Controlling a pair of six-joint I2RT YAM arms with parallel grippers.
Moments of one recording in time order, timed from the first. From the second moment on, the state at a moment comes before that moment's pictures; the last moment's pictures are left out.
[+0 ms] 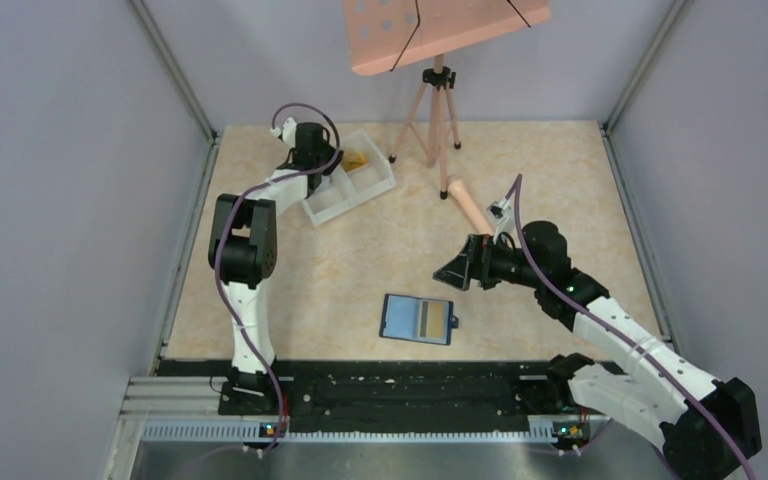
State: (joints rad) left arm -0.19 2.14 1.55 0.10 -0.10 -0.98; right arm 0.51 0.89 0.59 -0.12 -0.49 0.60
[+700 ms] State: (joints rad) left arm -0.19 2.14 1.56 0.07 -0.12 -0.99; right arm 0.51 0.90 0.59 -0.12 -0.49 0.60
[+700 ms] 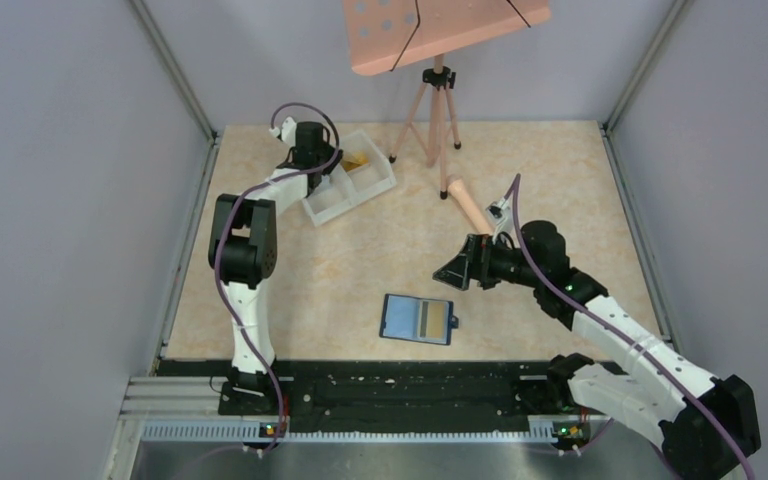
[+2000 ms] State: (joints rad) left arm -0.19 1.62 1.30 -0.15 0.07 -0.73; right arm 0.51 0.91 0.56 -0.12 -0.47 0.70
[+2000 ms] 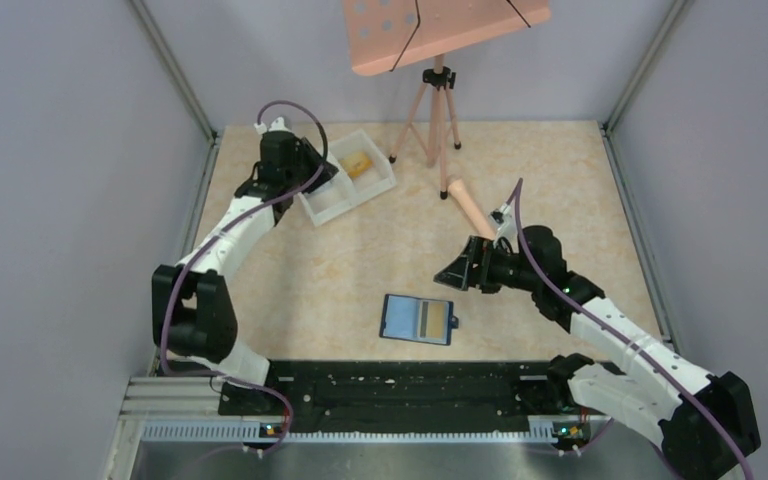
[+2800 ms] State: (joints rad) left arm -0.53 1.04 0.48 -0.15 0.35 -0.79; right arm 0.58 0.95 0.39 -0.10 -0.38 0.90
